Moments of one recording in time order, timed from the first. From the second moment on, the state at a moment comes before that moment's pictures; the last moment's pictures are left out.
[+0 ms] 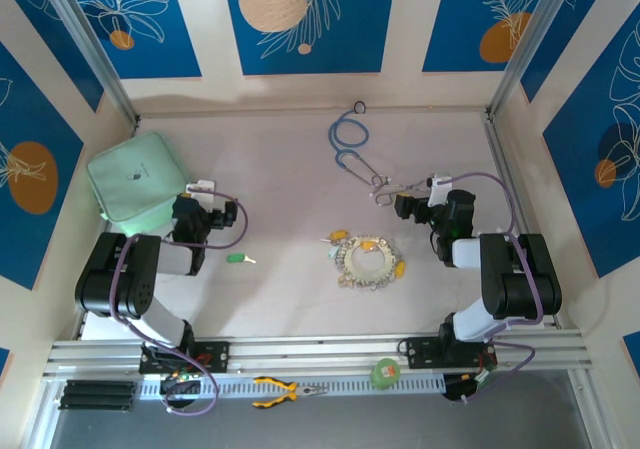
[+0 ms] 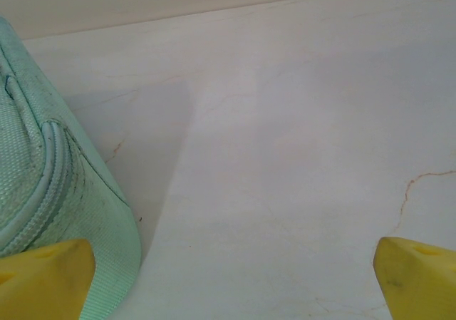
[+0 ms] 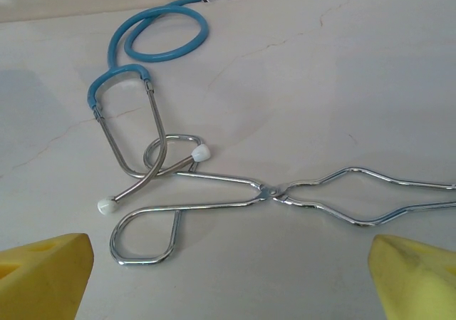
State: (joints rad) left arm -0.08 1.58 0.38 0.83 -0.04 0.08; right arm -0.03 1.53 0.40 0.71 -0.28 0.07
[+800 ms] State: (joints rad) left arm -0.10 1.15 0.45 0.52 -0.02 0.00; right arm 0.23 1.08 0.68 0.01 -0.07 0.18
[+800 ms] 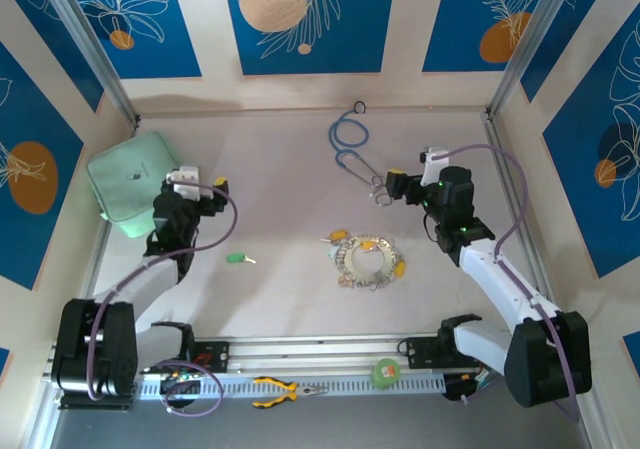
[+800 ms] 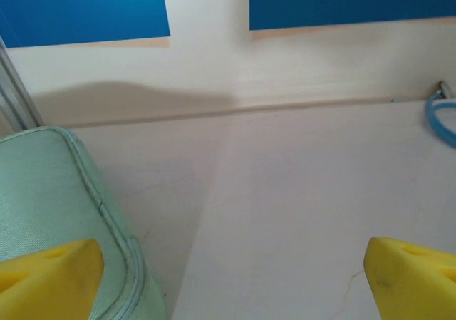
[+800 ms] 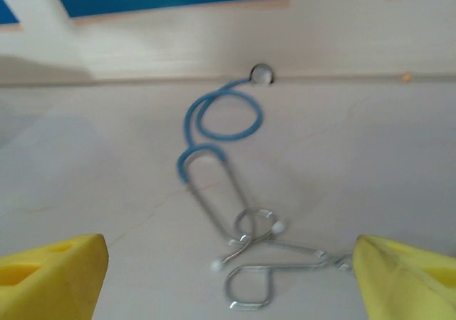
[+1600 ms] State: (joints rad) left arm -0.76 1.25 0.47 0.20 -0.13 -0.59; right arm 0.68 1.41 0.93 -0.80 -0.17 0.52
